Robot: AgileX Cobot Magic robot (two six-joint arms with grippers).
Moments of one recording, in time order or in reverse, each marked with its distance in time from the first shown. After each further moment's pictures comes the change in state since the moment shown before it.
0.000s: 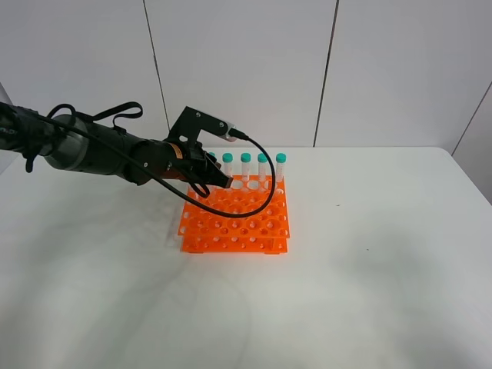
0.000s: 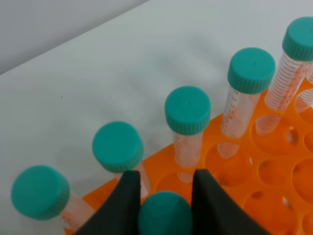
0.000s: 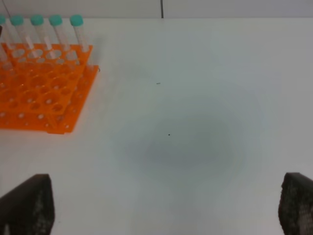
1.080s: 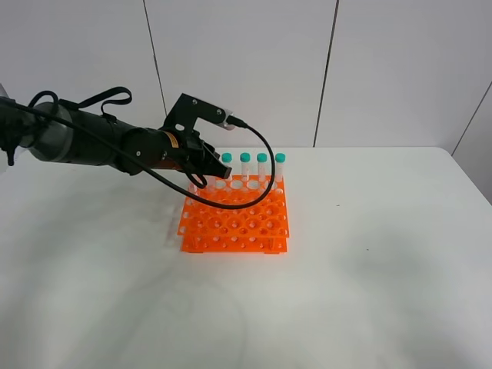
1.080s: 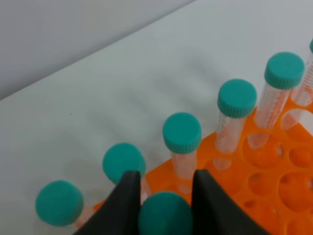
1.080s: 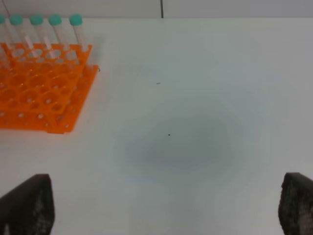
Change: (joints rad) left arm 0.000 -0.058 0.000 0.002 0.035 0.000; right arm 0.000 0.000 0.000 0.000 0.000 0.000
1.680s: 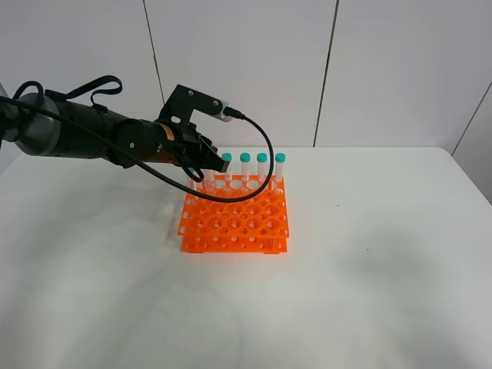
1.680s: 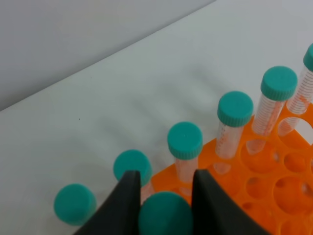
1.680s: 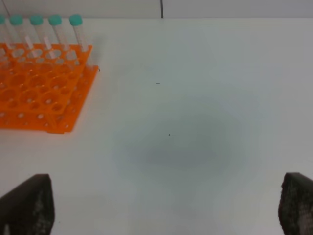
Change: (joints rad) left arm 0.000 -0.048 0.000 0.000 0.036 -0.003; right arm 0.000 0.000 0.000 0.000 0.000 0.000
